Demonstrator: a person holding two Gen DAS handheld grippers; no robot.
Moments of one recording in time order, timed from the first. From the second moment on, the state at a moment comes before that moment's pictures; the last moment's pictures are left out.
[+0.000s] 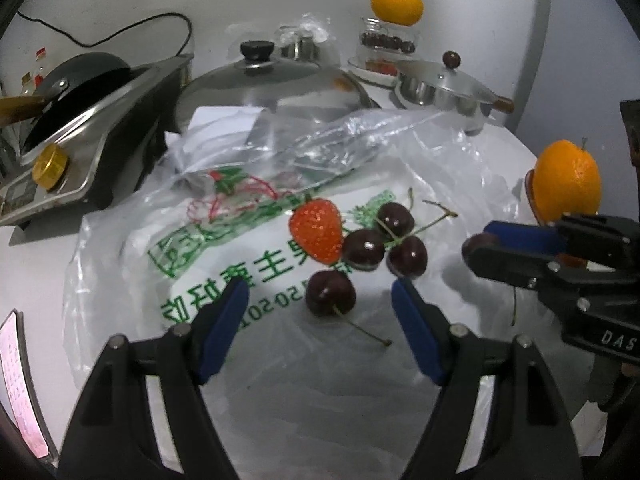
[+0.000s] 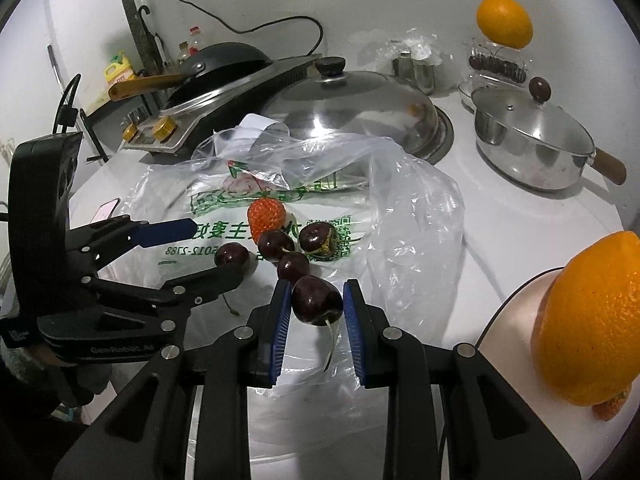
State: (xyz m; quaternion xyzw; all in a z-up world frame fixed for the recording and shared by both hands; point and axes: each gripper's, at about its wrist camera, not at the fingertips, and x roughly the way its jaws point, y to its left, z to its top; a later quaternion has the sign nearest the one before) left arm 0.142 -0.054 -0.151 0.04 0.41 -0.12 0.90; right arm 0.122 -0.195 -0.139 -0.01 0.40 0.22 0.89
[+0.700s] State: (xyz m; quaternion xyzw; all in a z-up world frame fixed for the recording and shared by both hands) left arm 0.144 -0.064 -0.159 0.05 0.43 -0.14 0.89; right arm 0.121 -0.191 -0.140 -0.02 0.39 0.22 0.89
